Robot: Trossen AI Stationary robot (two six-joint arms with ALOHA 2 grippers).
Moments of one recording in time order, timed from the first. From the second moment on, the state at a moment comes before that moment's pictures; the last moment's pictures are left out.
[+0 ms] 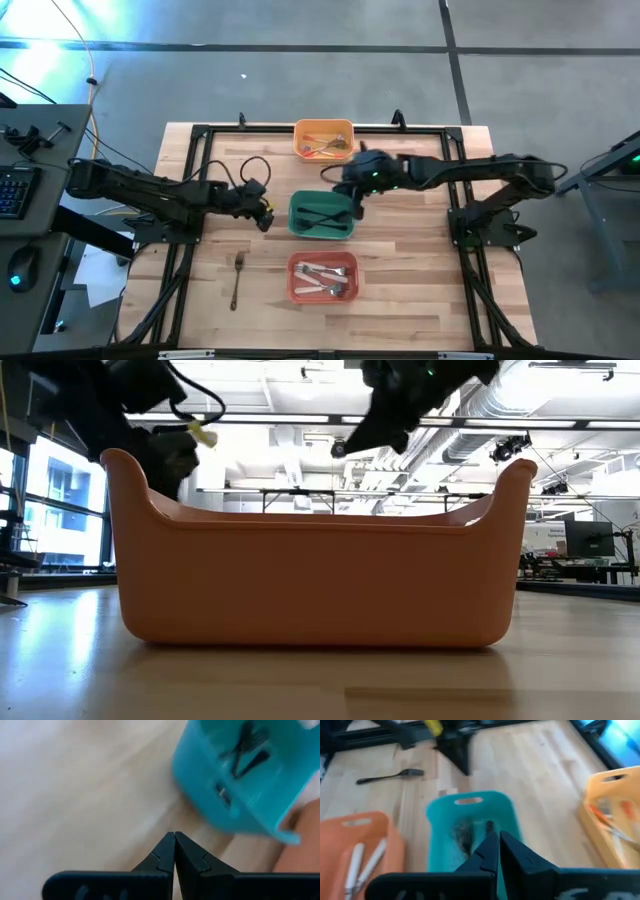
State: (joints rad) left arm -0.01 1.11 0.48 -0.27 -0.20 -0.80; right arm -0.13 1.46 1.09 -0.25 -0.04 0.07
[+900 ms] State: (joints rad) left arm -0.64 1.44 0.79 -0.75 0.01 -2.06; right arm -0.36 1.30 0.93 -0.26 -0.28 -0.19
